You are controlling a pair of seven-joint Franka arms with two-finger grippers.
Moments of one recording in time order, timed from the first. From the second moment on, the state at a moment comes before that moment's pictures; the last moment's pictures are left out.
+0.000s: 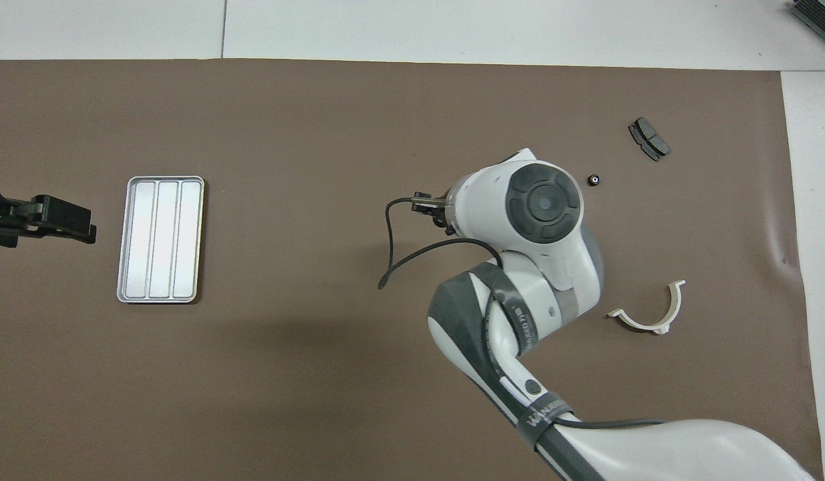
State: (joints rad) left arm -0.15 -0.03 0.10 -1.61 -0.02 1.52 -0.03; right arm 0.44 0.33 0.10 -1.75 0.02 2.33 0.71
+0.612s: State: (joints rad) left arm -0.15 -0.03 0.10 -1.61 -0.02 1.52 -0.03; right arm 0.56 0.59 0.09 -1.60 -0.11 2.46 0.90
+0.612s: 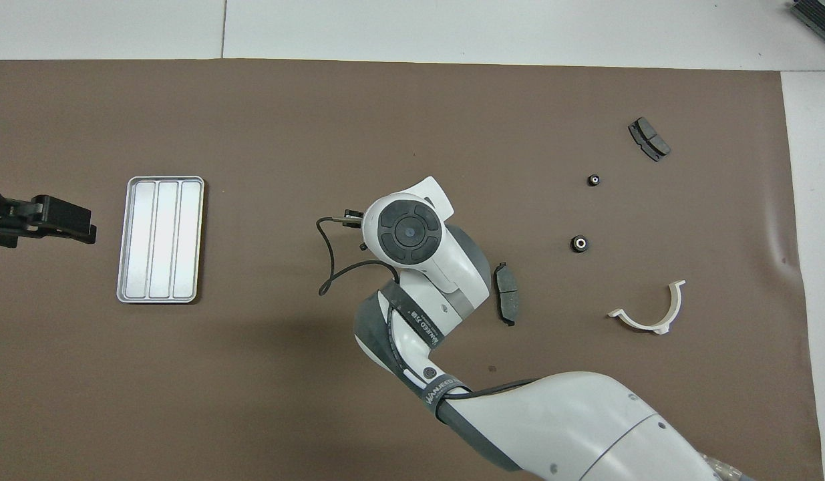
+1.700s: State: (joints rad) left arm -0.15 -0.03 0.09 -1.61 -0.02 1.52 -0.03; right arm 0.16 0.20 0.07 -1.76 -0.10 2.10 0.34
